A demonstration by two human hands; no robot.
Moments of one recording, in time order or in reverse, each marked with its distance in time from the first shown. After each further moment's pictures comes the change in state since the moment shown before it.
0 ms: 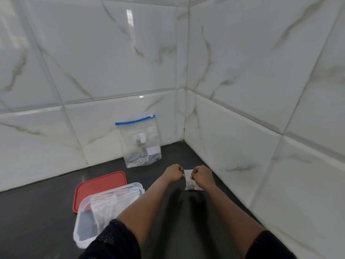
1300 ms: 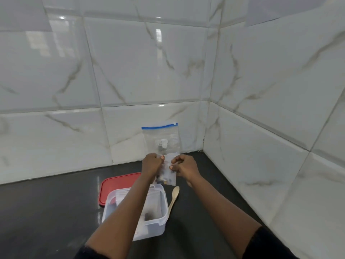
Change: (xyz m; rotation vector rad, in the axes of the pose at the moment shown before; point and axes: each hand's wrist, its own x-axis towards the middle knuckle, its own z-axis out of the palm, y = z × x) left_hand -0.064 -0.058 -0.098 -0.465 0.601 -0.099; right_hand -0.035 -0.124 0.016 0.658 -0.195 -0.183
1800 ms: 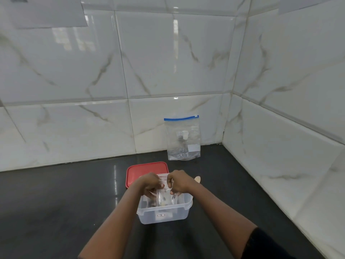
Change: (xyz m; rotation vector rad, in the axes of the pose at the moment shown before) left_hand -0.047 -0.075 -0.086 0.249 -0.510 -0.373; right_hand -0.044 0.011 0.087 -0.912 -0.530 -0.171
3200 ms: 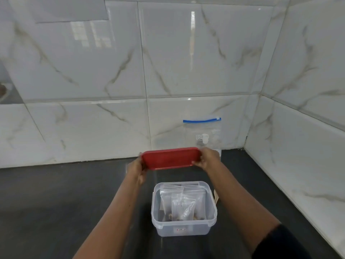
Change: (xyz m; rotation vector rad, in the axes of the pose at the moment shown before) left_hand 0.021 -0.019 -0.084 -1.335 0.524 0.105; right_hand 0.074 -0.003 -0.062 1.531 0.505 0.489
